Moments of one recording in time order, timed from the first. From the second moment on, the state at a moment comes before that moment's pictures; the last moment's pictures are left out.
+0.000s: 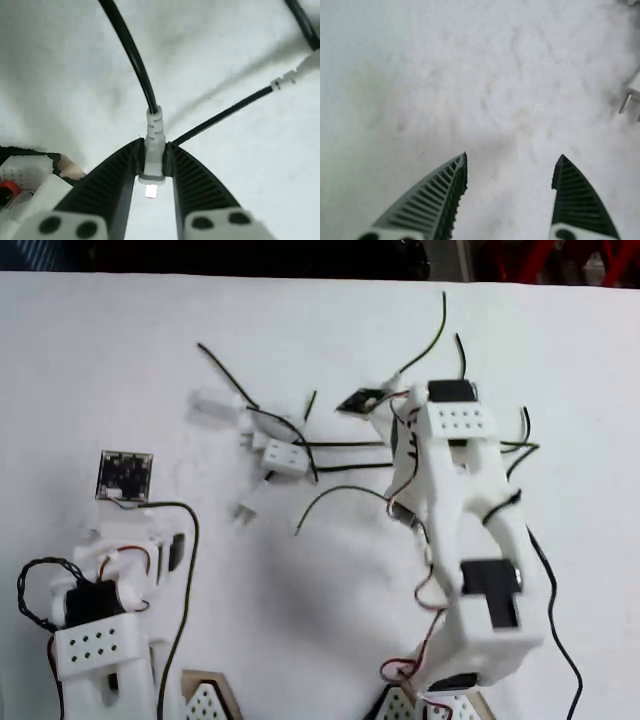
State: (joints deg) left arm -21.7 -69.6 79.3 56.2 -18.5; right arm -5.9 6.3 5.1 95.6 46.7
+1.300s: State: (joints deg) left arm -21.7 -69.6 79.3 56.2 -18.5; right arm -15.7 -17.4 28.9 78.5 26.9
